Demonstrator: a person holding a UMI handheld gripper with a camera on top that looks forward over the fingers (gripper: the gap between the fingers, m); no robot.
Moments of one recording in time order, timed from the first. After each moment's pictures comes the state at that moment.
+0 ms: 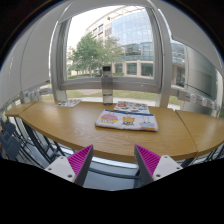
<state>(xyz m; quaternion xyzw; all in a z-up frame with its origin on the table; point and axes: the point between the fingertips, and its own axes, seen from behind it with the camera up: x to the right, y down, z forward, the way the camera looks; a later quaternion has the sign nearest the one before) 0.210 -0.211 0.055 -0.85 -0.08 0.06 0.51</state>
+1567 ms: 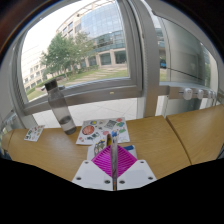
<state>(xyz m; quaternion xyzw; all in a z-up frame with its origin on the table) 0.626 -0.070 0.135 -0.88 0.05 0.04 0.46</state>
